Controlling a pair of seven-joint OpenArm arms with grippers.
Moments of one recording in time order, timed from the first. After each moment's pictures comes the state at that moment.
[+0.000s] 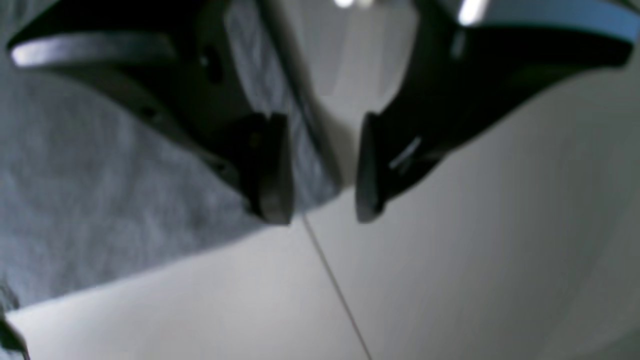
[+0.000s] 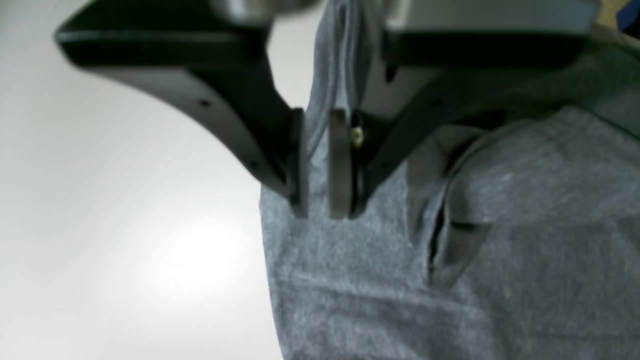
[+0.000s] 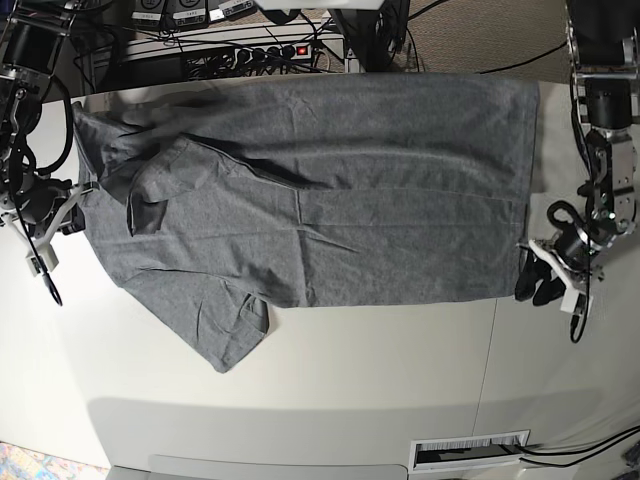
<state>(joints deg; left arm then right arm) -13.6 -28.2 -3.5 58.4 -24.7 -36.6 13.5 -2.3 38.8 24.1 94.3 36.4 32.1 -69.0</state>
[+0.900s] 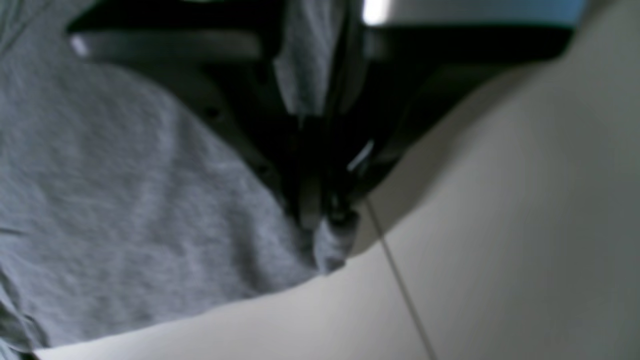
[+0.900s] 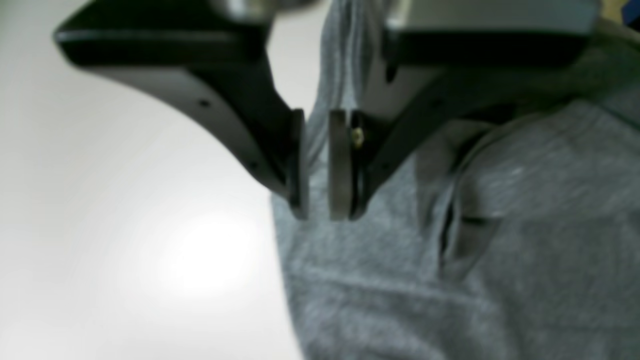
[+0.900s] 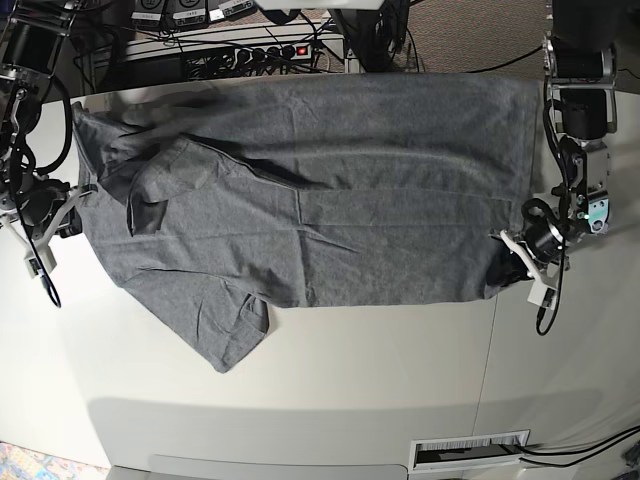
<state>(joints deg) -16.5 -22.5 -3.6 50.3 -23.0 -43.3 15.8 -1.8 38.8 24.1 94.3 33.7 32.3 -66.3</state>
